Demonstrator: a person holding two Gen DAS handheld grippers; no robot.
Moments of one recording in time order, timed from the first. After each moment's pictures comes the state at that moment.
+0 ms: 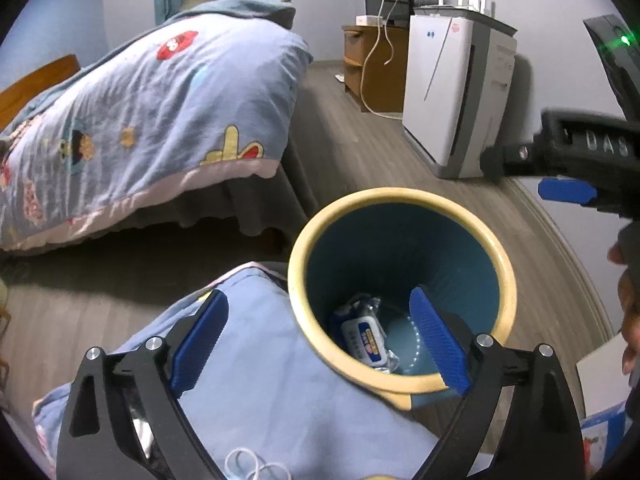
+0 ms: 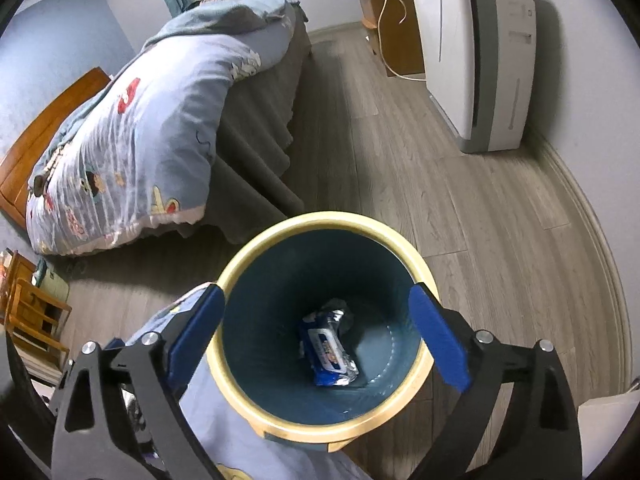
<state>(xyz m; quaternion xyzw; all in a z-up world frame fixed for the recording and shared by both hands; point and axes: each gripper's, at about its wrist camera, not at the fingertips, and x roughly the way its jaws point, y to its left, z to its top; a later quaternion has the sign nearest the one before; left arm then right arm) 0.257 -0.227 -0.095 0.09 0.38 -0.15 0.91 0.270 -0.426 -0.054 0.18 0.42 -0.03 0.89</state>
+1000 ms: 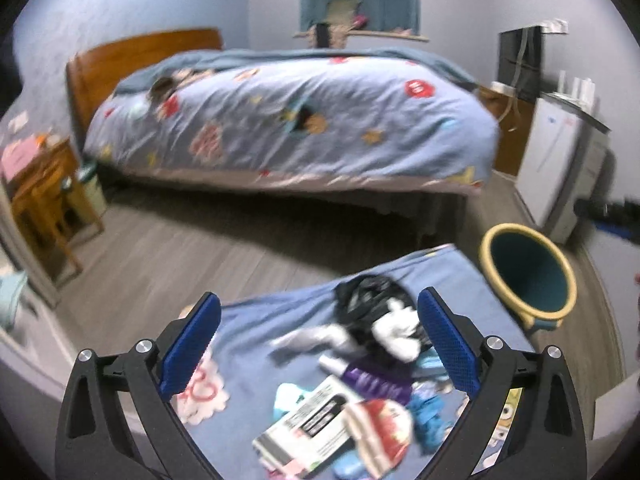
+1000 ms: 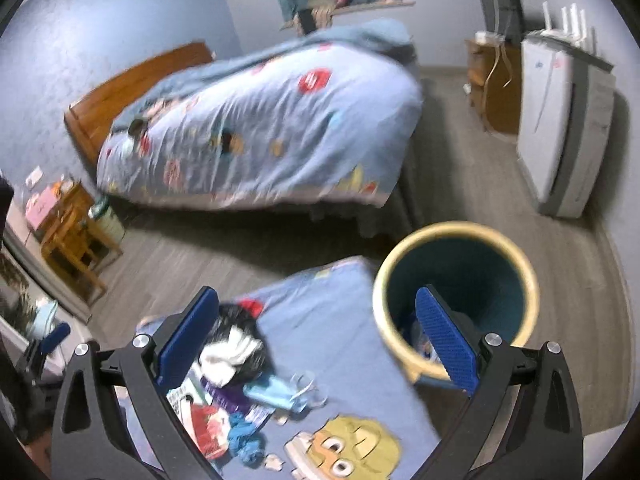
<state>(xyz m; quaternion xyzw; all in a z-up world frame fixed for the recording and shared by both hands) 0.107 0.046 -0.014 0.00 0.34 0.05 0.94 0.188 -0.234 0.003 0.08 0.39 0.12 0.91</state>
